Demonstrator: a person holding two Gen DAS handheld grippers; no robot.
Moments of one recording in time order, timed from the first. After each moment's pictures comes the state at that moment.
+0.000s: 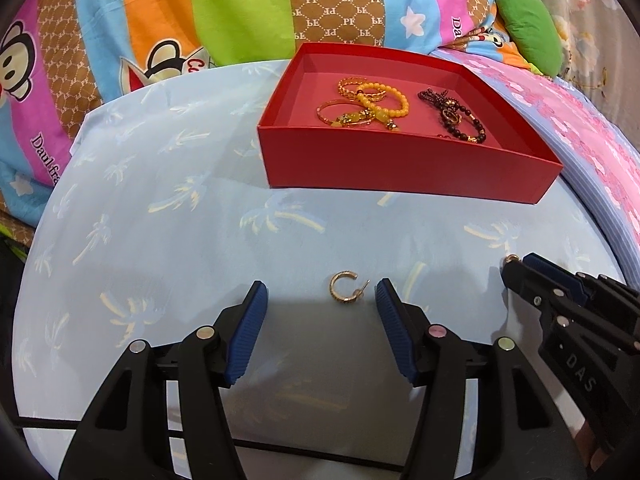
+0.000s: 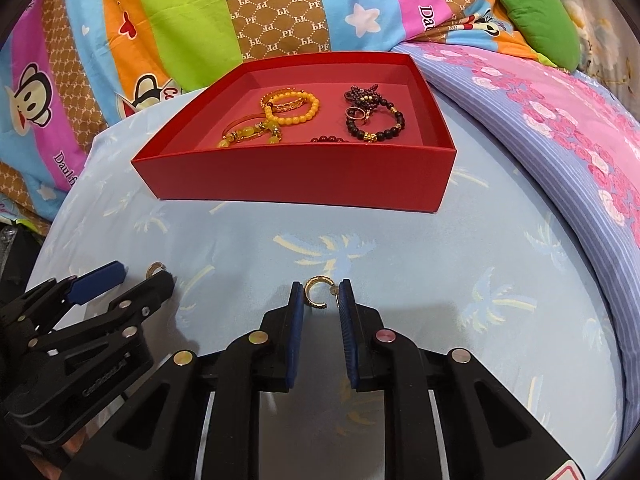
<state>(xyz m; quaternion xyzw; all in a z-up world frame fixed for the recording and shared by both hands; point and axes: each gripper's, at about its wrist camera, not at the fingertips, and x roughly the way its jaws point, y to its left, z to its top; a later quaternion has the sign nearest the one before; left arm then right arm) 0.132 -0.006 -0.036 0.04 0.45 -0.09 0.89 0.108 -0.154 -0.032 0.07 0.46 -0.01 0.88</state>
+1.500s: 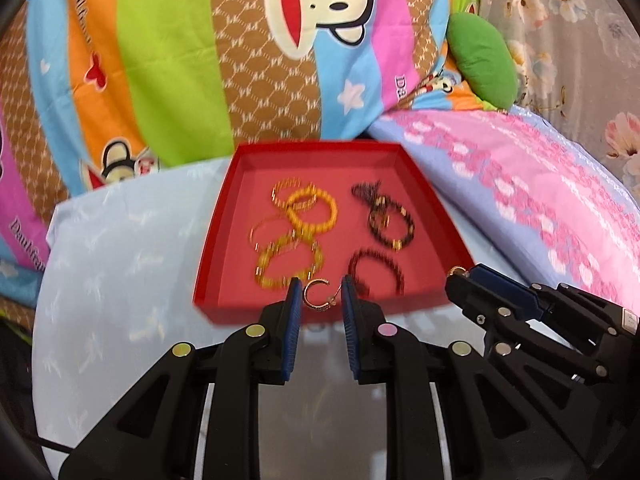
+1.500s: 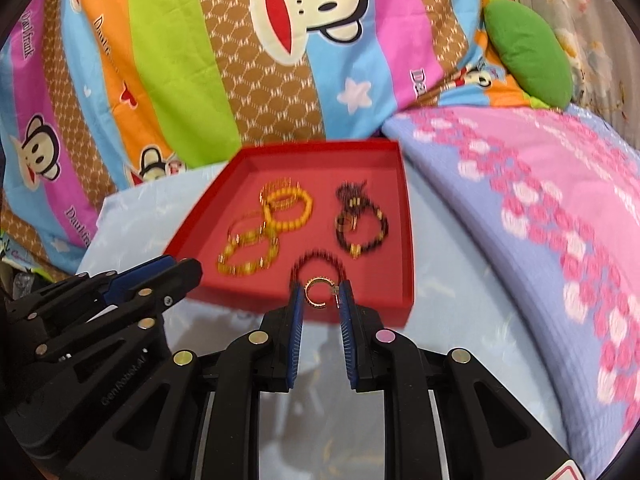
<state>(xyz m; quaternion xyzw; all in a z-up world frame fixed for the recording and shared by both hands) 0.172 -0.061 0.053 0.05 0.39 -0.16 0.91 0.145 -0.180 0.046 0.08 0.40 -0.01 0.91</state>
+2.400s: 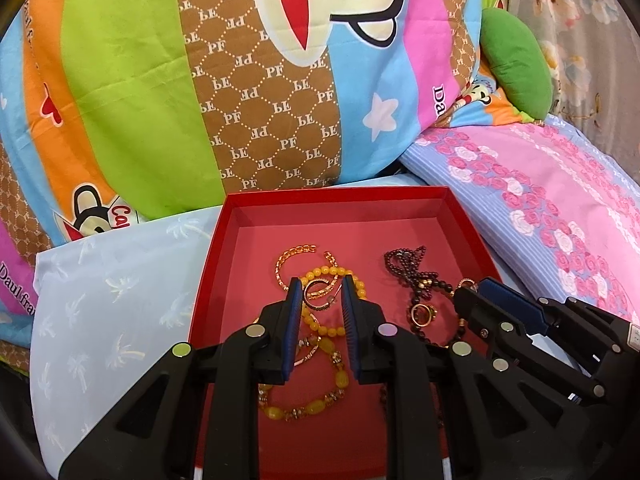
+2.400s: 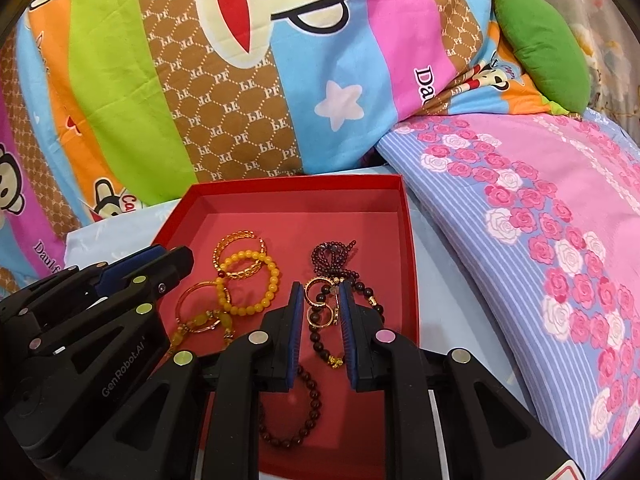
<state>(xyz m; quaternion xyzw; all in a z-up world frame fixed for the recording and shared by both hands) 0.283 -0.092 0.038 0.07 0.39 -0.14 0.91 0.255 -0.207 0.022 0.09 0.41 -0.02 0.91</state>
